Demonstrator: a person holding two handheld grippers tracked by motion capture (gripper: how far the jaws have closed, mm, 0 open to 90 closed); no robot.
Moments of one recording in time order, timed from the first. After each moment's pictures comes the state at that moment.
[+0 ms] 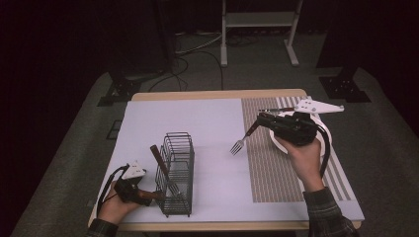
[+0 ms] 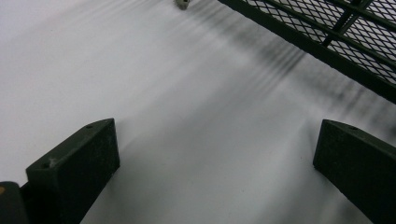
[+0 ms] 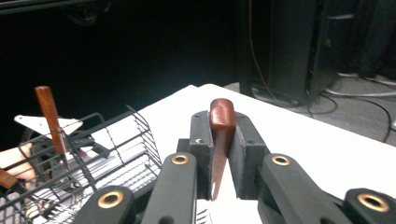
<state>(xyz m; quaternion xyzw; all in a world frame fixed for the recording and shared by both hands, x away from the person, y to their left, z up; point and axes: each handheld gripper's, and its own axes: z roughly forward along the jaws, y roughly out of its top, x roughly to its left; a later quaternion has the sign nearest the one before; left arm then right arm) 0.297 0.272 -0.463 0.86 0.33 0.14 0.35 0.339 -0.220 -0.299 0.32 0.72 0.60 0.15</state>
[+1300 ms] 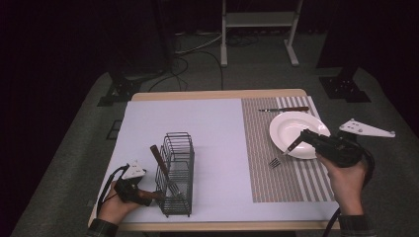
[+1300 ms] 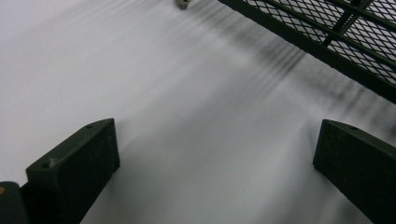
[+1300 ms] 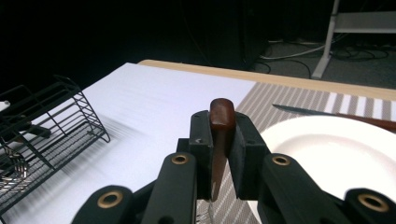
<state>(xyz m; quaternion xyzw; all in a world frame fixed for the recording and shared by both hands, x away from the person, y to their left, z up) 0.297 0.272 -0.463 0.86 0.33 0.14 0.35 0.295 -0.311 -0.330 0.44 0.69 0.54 0.19</state>
